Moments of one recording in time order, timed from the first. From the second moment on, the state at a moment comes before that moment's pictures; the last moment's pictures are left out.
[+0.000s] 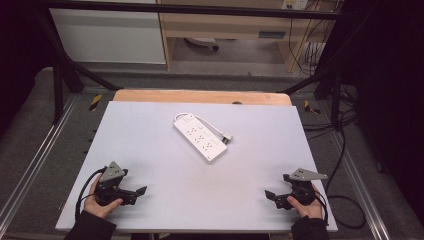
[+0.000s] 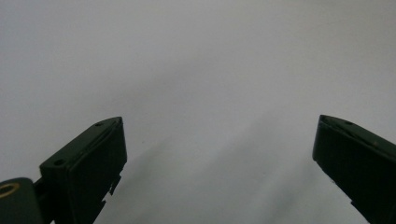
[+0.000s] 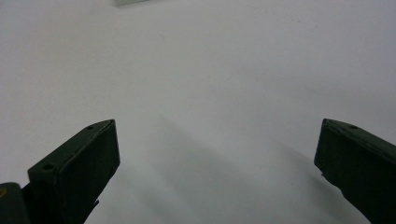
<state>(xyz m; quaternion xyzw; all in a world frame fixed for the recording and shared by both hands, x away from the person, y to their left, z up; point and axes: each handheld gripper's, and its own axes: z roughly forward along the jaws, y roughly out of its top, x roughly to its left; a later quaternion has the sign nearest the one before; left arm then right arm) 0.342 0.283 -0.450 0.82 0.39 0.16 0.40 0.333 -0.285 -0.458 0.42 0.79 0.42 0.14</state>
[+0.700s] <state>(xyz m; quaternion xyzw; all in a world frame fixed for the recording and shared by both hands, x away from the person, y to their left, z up) 0.342 0.284 -0.451 0.81 0.40 0.16 0.39 0.335 -0.278 -0.457 0.42 0.79 0.42 0.13</state>
